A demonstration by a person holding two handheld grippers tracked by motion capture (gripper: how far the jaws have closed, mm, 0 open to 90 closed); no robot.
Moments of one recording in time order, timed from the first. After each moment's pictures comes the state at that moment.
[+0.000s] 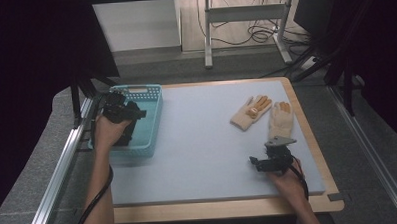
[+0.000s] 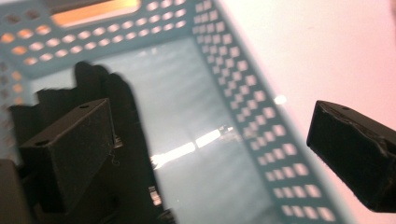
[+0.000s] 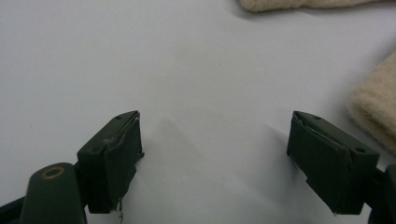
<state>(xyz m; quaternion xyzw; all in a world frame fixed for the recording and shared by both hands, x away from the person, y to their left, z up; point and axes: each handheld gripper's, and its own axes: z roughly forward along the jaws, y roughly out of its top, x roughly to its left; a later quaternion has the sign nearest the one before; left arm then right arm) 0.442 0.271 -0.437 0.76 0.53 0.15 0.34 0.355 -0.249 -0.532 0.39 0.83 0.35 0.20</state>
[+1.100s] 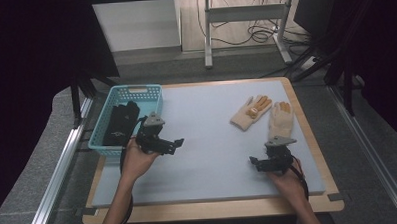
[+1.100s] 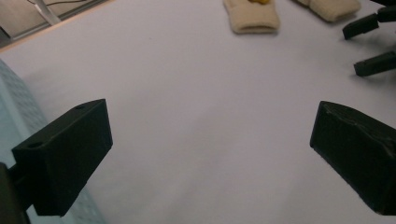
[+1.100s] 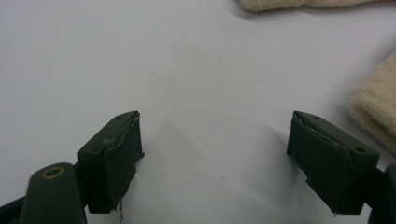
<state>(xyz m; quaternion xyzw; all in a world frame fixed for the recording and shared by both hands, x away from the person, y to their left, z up) 0.350 0.161 -0.455 0.82 0.36 0.16 0.41 0.355 -0.249 -0.532 0.39 0.83 0.35 0.20</state>
